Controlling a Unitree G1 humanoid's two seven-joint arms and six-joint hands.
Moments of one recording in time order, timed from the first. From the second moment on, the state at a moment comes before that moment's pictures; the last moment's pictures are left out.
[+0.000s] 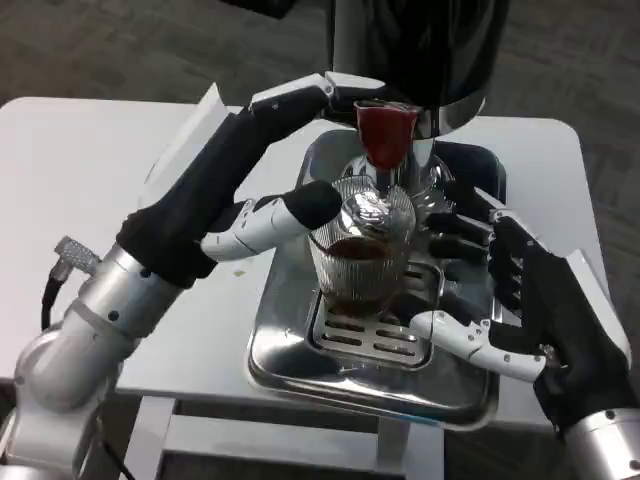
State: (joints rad) left arm -0.64 0.40 -0.03 0.37 -0.02 -0.82 -0.35; right arm -0.09 -0.11 0.04 -0.34 -0.13 0.02 0.06
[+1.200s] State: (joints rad) left arm -0.65 0.45 -0.05 0.38 0.08 -0.90 -0.26; right arm -0.09 -0.09 0.05 -0.31 -0.12 0.02 0.05
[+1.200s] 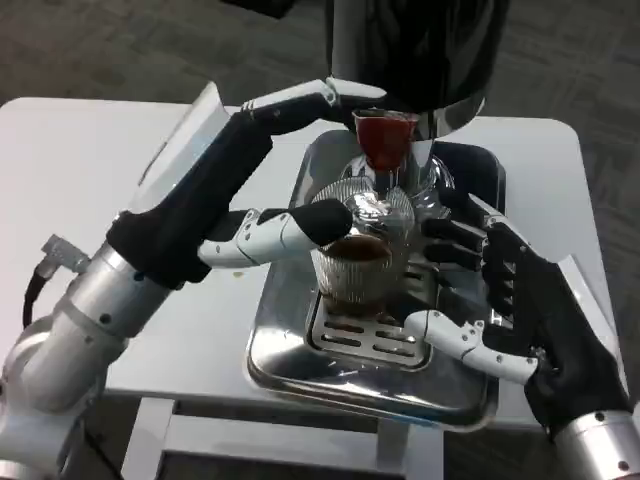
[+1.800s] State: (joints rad) left arm -0.64 0.47 -0.06 0.37 0.13 -0.91 -0.21; right arm -0.08 -0.09 0.06 -0.31 -0.12 0.01 0.05
